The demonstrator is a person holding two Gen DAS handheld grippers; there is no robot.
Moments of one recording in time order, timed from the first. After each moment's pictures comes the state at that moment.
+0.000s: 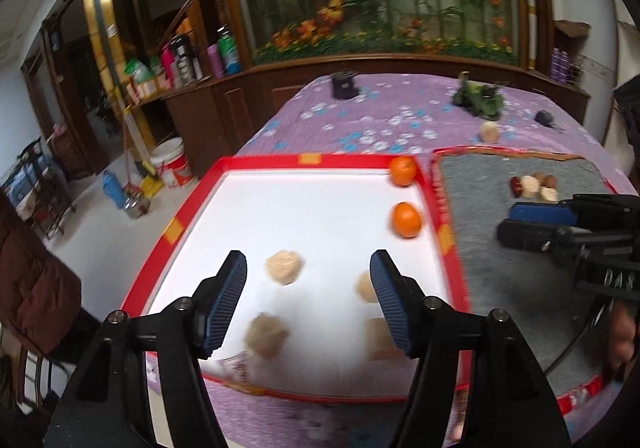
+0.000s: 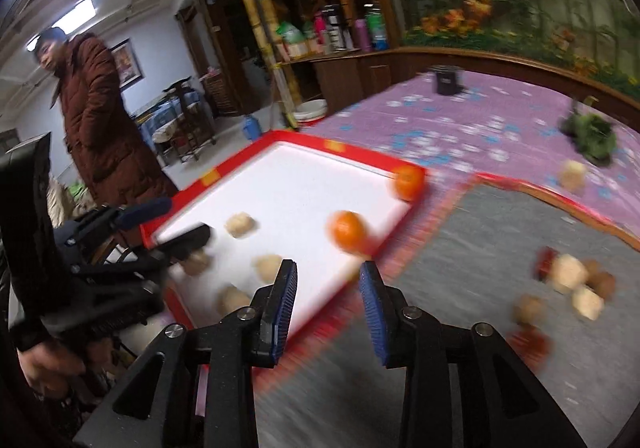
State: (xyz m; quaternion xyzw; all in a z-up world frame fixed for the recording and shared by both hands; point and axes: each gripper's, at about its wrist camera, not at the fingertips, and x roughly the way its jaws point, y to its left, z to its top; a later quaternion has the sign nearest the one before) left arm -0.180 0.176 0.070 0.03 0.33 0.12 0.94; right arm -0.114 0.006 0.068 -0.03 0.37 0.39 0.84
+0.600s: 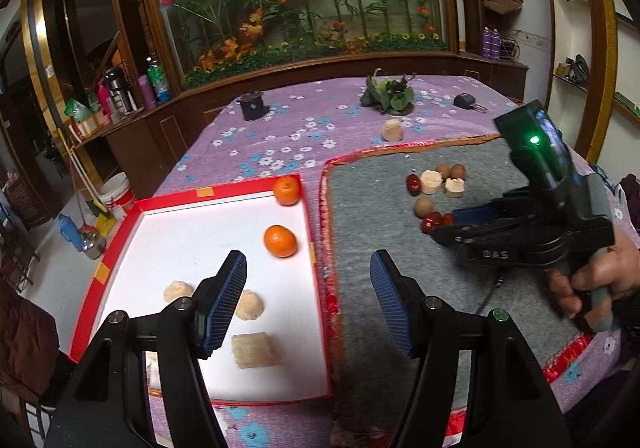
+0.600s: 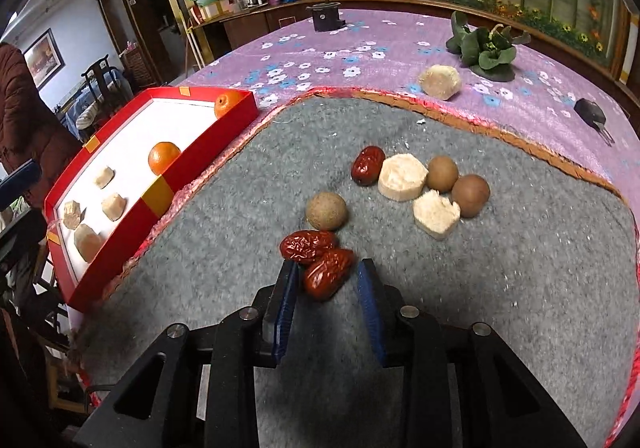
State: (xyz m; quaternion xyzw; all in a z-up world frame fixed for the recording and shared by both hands) left arm -0.171 0.092 0.089 0.08 0.33 0.02 0.94; right arm -0.065 -0.052 0.023 -0.09 0.45 0.28 0.85
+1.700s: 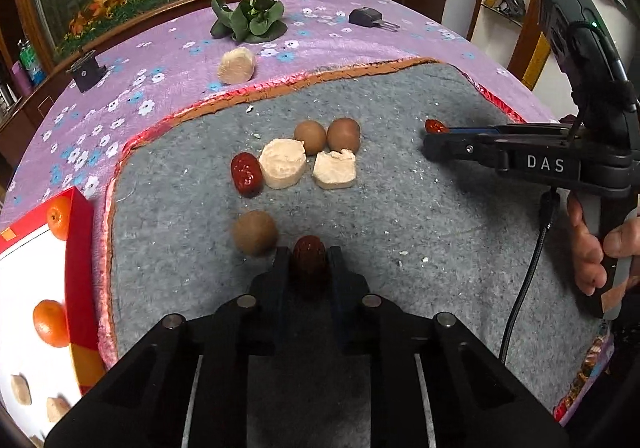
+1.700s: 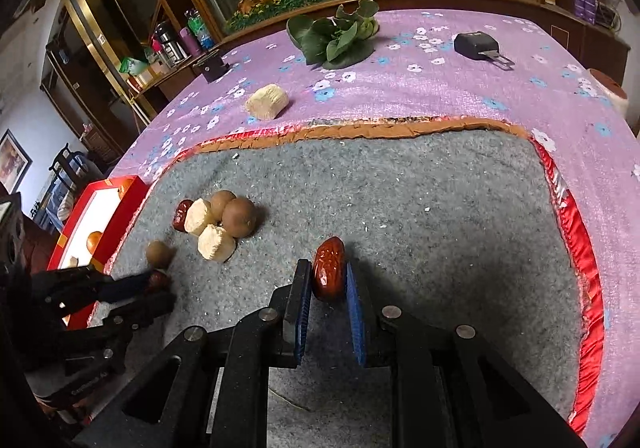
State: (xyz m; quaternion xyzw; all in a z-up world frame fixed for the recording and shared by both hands) left arm -0.054 -0.015 0.019 0.09 0.46 -0.16 0.87; right arm -0.014 -0.191 0.019 0.06 0.46 0.19 0.87
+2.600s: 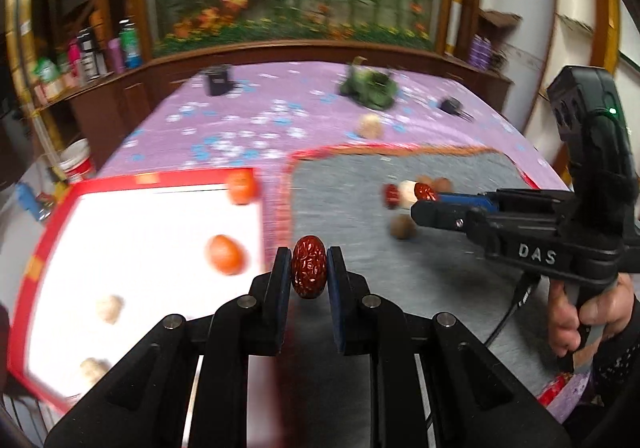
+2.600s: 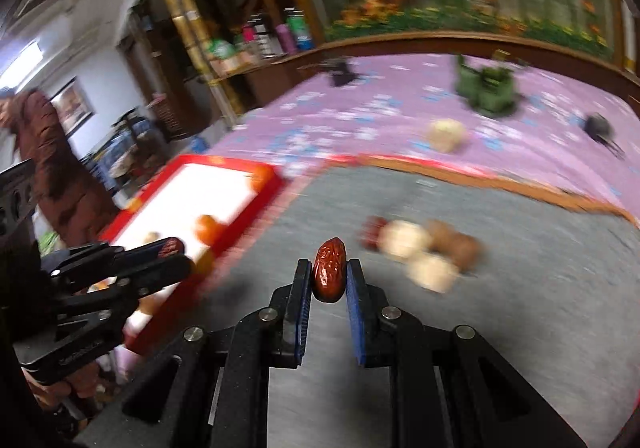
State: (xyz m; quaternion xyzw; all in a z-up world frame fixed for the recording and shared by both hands) left arm -0.130 0.103 0.074 0.00 0.36 -0.02 0.93; right arm -0.062 -0.052 0.065 0.01 0.38 0.36 0.85
